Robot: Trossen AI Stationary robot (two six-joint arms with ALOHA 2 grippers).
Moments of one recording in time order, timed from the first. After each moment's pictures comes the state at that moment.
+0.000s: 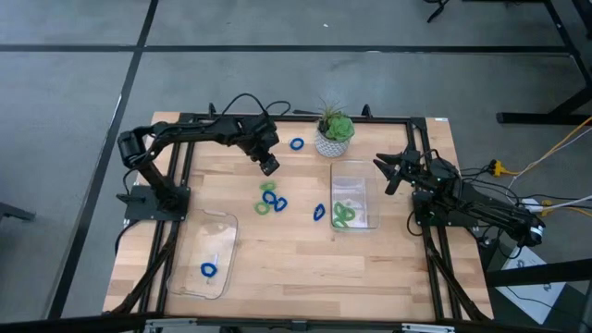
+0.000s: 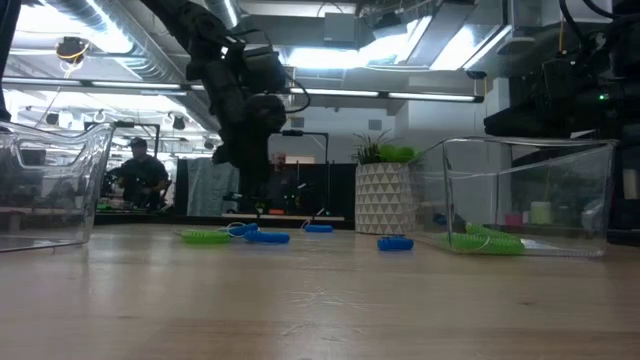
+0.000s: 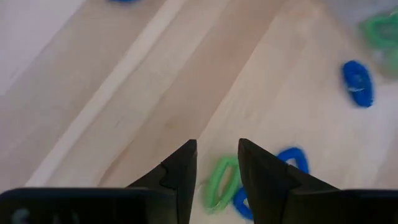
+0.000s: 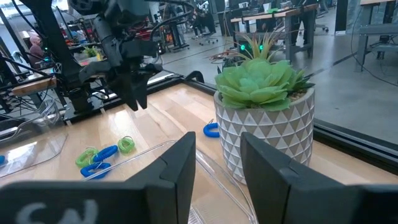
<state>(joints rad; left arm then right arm) 0.50 1.64 1.09 -0.58 0.24 -0.22 -0.43 0.08 0.02 0.01 0.08 0.20</state>
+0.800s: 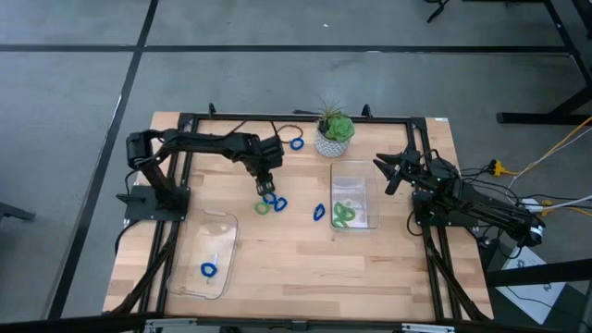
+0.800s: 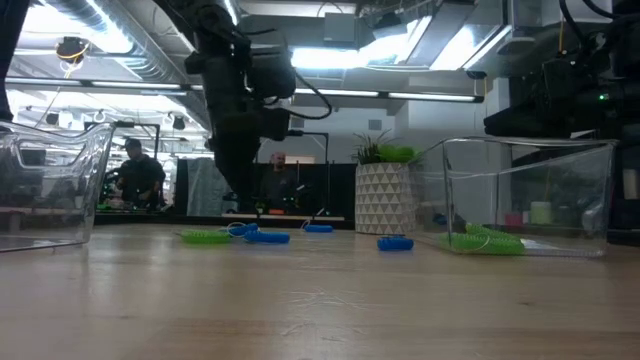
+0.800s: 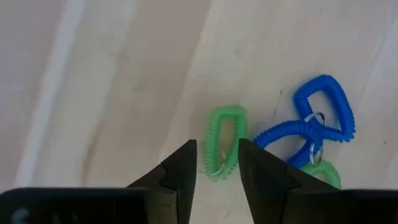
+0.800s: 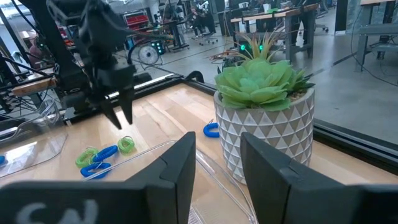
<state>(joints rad) 0.32 1.69 1.09 -0.68 0.07 -0.05 -0.43 0.08 0.02 0.01 0.08 0.20</state>
